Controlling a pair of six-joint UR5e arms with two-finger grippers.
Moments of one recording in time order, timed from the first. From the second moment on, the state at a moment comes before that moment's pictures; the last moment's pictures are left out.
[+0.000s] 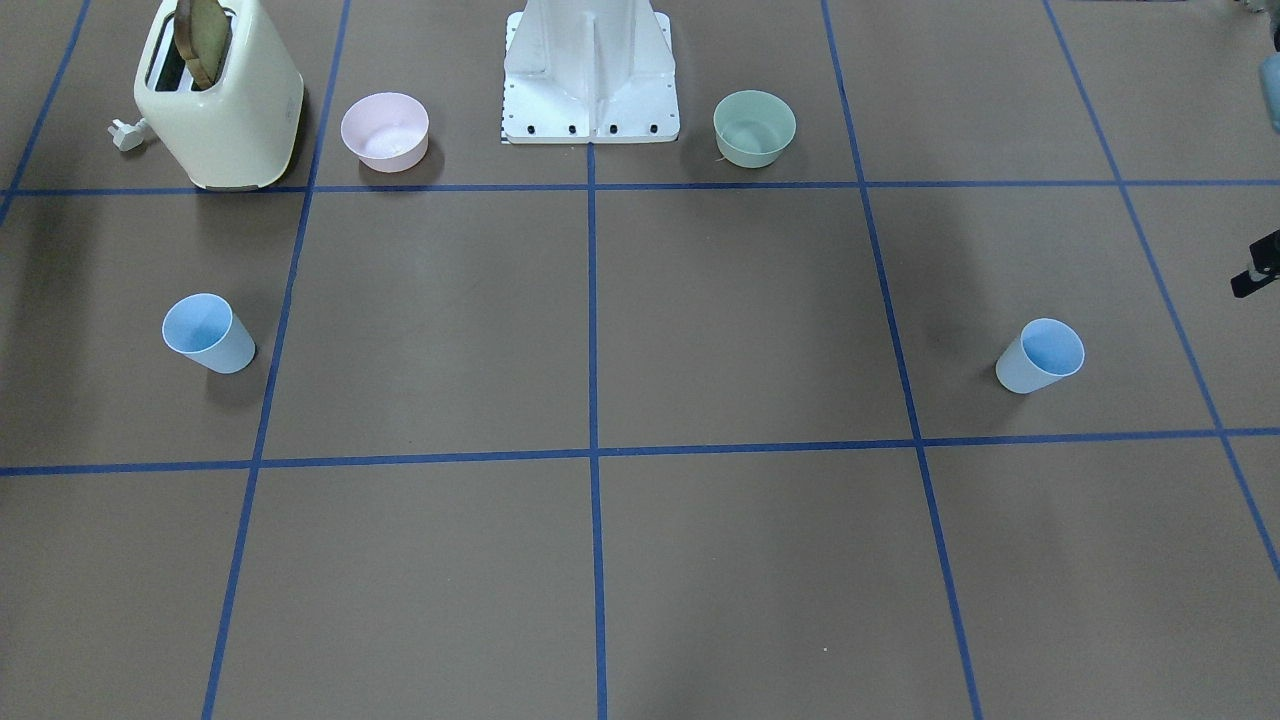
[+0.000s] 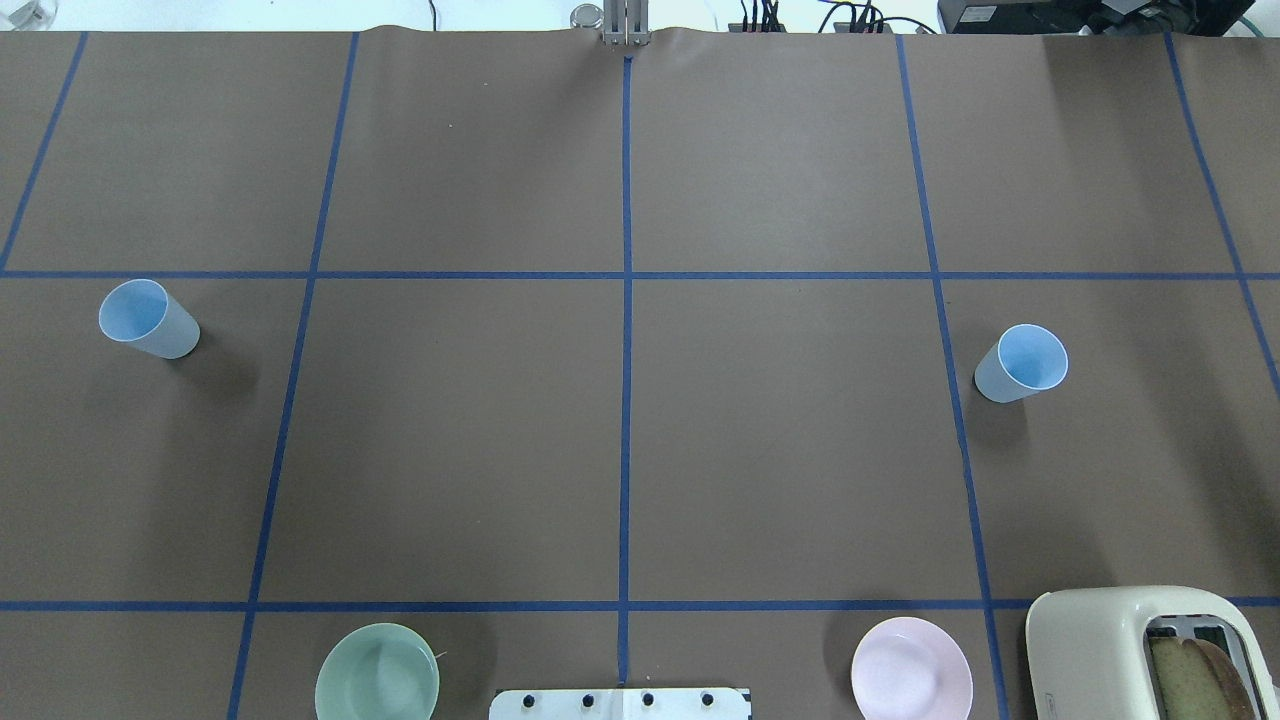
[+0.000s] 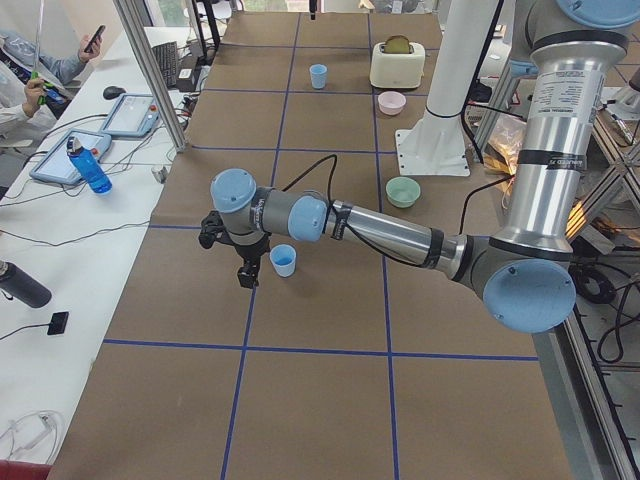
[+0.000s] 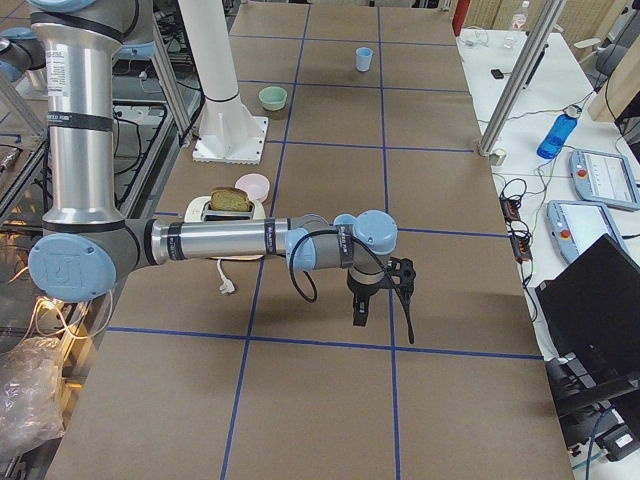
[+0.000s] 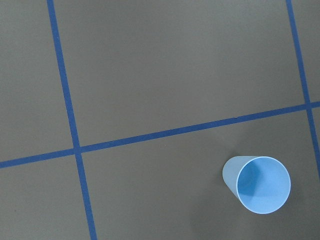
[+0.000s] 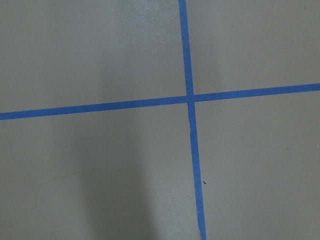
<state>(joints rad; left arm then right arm) -1.42 -1.70 -1.71 -1.50 -2.44 -0.06 1.45 -1.60 1.68 -1.51 2.35 0.22</state>
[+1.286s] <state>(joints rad) -1.22 -1.70 -1.62 -1.73 -2.42 -0.31 1.18 -1.53 1.83 -1.38 2.34 0.45</state>
